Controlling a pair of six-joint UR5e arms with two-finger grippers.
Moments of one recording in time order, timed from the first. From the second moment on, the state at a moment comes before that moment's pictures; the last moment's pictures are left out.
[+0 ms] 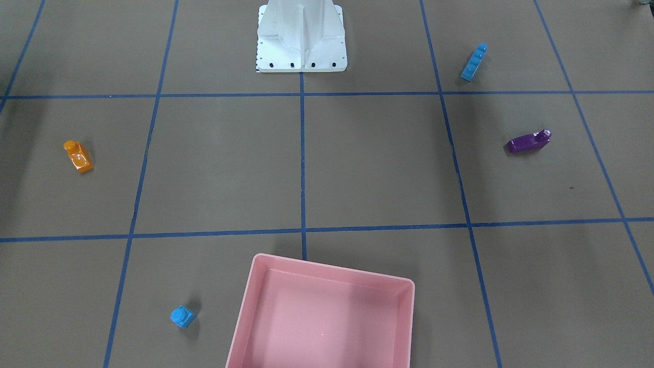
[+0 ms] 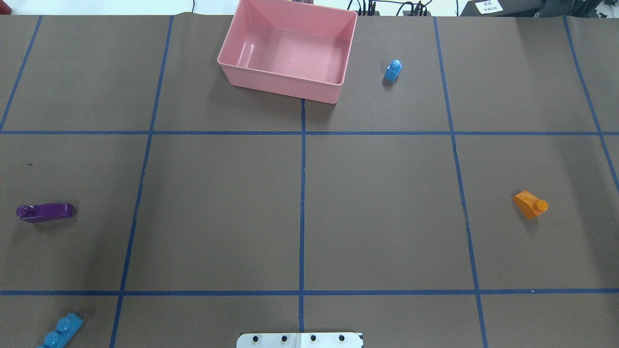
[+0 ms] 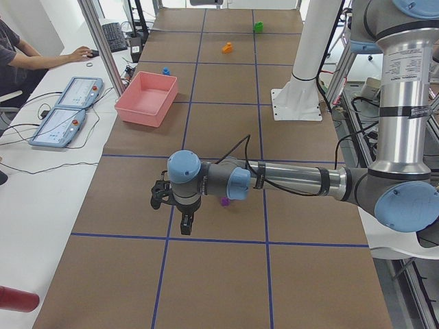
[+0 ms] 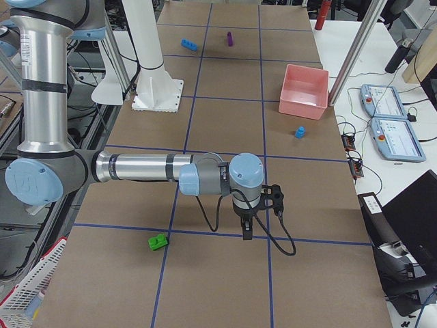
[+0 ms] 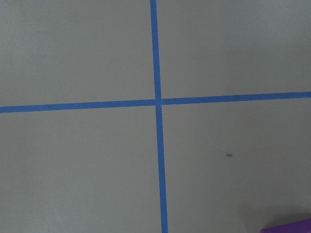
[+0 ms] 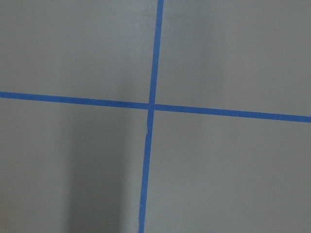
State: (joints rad) left arm -1.53 -1.53 -1.69 -1.63 -2.37 -0.07; right arm 1.61 -1.63 1.68 -1.53 2.33 -0.03
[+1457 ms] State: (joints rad) left arm -1.49 -1.58 -1.69 -1.77 -2.37 -0.08; right arm 1.08 -1.49 1.74 -1.16 2.25 0.38
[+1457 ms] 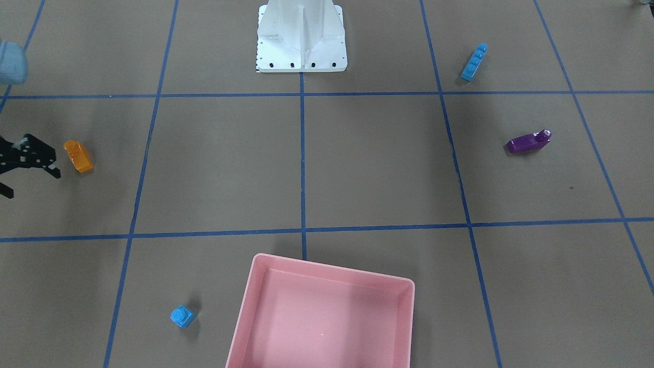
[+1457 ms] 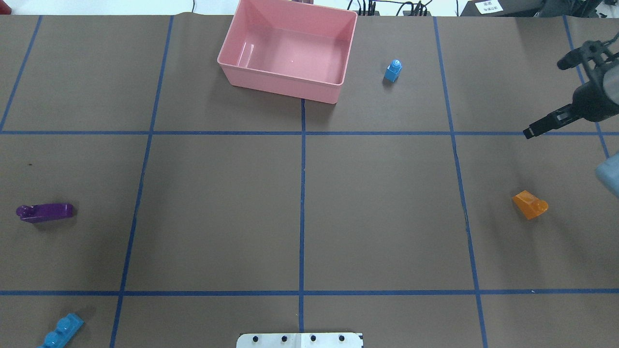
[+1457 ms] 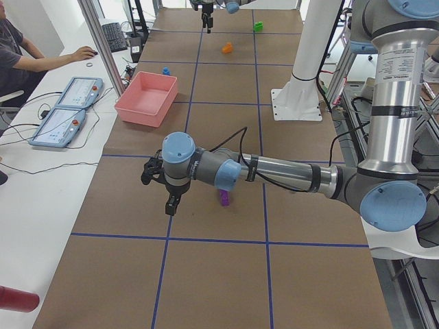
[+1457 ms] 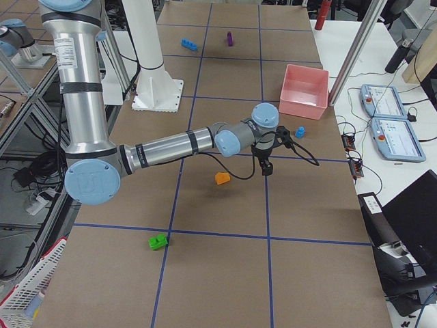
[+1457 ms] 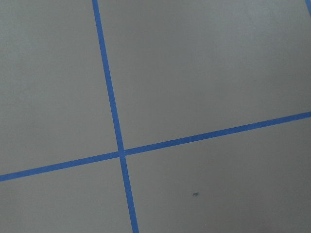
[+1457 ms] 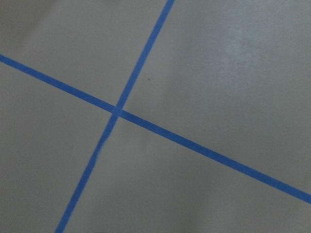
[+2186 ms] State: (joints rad) left arm -1.48 -1.59 -1.68 -1.78 -2.37 -0.08; right arm 0.90 -1.66 1.77 -1.04 2.22 0.53
